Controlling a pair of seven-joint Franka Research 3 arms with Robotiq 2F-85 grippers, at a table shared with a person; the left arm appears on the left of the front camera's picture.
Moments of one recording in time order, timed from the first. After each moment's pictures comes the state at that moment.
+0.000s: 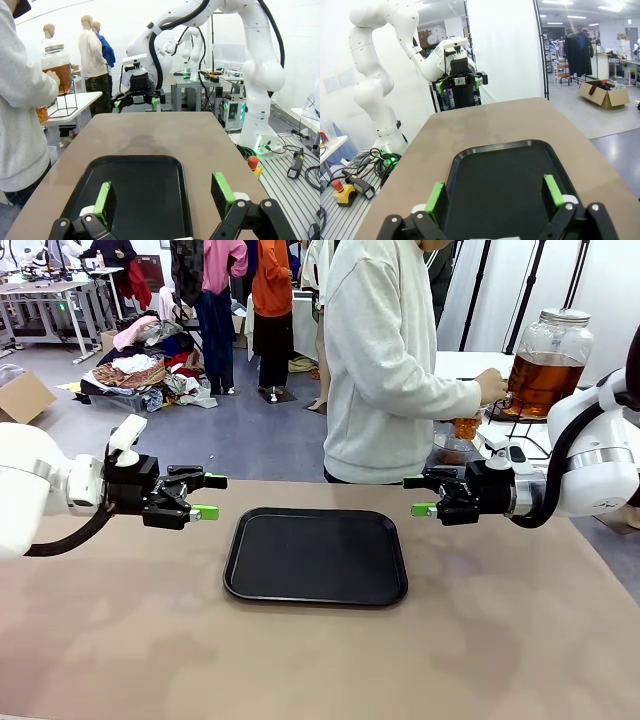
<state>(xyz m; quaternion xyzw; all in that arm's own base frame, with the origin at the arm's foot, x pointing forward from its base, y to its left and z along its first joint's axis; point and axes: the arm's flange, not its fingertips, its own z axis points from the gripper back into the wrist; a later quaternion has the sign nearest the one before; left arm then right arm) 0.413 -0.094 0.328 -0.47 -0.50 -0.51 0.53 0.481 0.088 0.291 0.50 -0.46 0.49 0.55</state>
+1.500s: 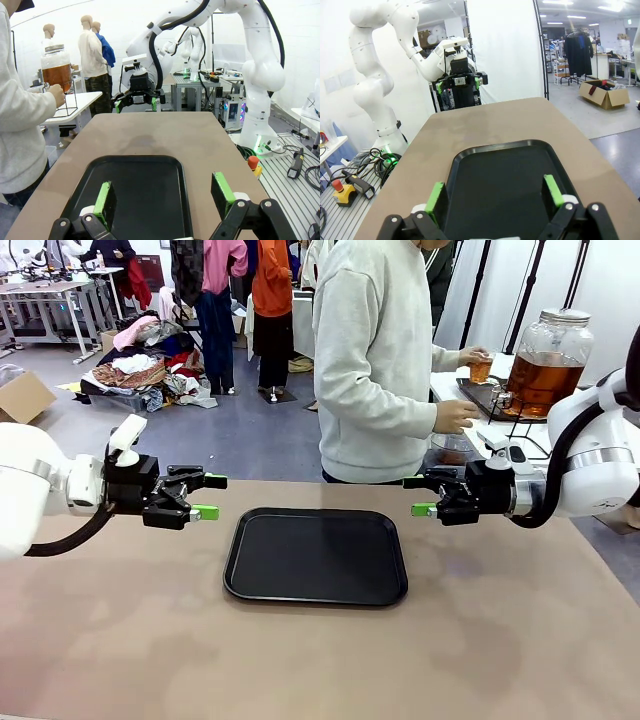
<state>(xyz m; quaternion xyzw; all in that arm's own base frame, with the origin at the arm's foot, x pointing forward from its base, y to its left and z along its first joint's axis) 0.413 -0.094 0.328 -0.47 -0.50 -0.51 0.53 0.481 0.088 0.291 0.50 -0.46 0.49 0.55</state>
